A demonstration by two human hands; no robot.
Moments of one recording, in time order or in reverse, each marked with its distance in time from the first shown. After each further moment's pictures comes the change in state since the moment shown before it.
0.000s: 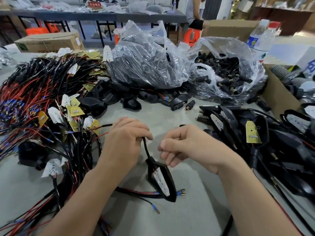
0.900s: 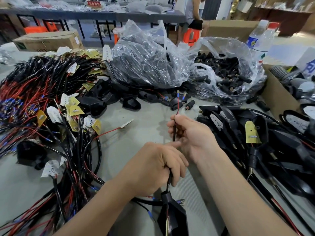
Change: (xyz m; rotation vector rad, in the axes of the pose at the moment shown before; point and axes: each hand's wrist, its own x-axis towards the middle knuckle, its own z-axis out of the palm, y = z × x) left_hand -0.014 0.049 0.015 -0.590 -0.491 0.108; right_hand 0.040 0.010 0.005 0.715 0.574 0.008
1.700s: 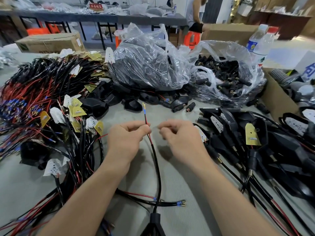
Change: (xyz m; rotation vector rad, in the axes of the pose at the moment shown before) left_hand 0.010 -0.034 -0.032 -0.355 0.819 -0.609; right_hand -0.013 0.015 0.008 -0.997 0.005 -0.455
